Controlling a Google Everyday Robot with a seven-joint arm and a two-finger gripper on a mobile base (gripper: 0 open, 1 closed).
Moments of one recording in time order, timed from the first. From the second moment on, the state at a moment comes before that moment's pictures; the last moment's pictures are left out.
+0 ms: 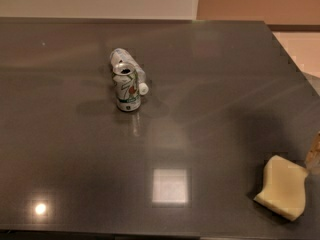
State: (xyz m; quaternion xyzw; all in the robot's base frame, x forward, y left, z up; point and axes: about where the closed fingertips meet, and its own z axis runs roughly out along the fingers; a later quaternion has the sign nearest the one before) arm 0.355 -0.312 0.853 -0.87 0.49 0.05 0.07
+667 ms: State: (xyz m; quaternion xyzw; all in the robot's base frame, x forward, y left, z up) arm 0.353 -0.302 0.849 -0.87 0.49 0.05 0.06
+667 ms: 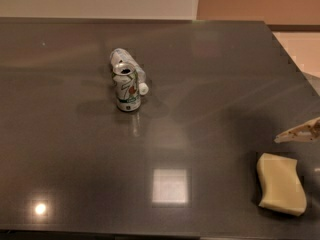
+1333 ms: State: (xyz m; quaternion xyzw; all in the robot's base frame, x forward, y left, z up) arm 0.349 -0.287 0.843 -0.87 0.48 0.05 0.06
